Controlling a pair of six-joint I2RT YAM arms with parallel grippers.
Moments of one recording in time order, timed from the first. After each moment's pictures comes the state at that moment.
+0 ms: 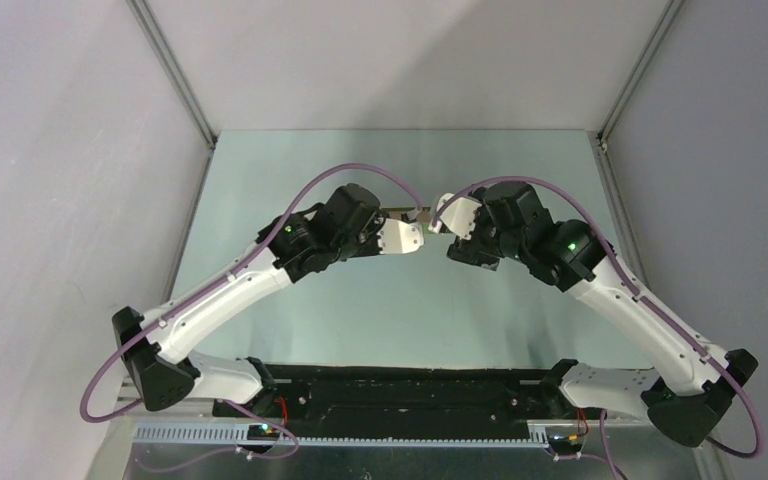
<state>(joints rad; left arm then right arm) -0.88 1.31 1.36 -0.83 -0.23 0.77 0.75 1.14 1.32 -0.88 0.17 -0.70</state>
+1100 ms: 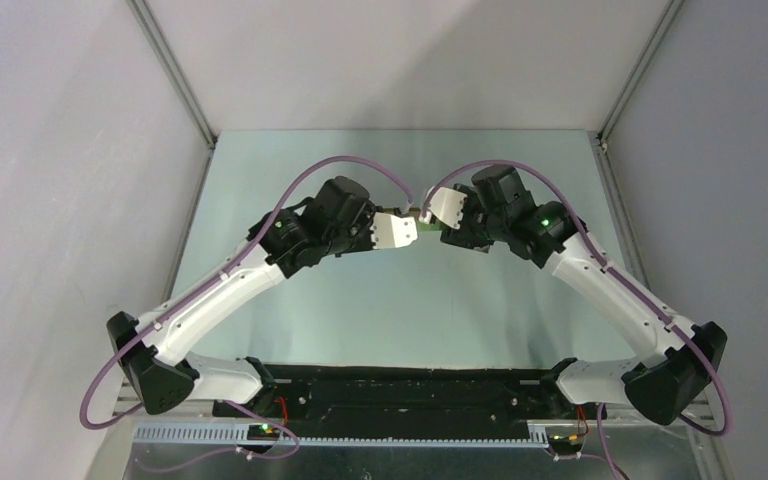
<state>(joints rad) -0.82 1.30 1.36 -0.84 -0.16 0.79 0.65 1.27 1.32 -0.78 0.03 -0.82</state>
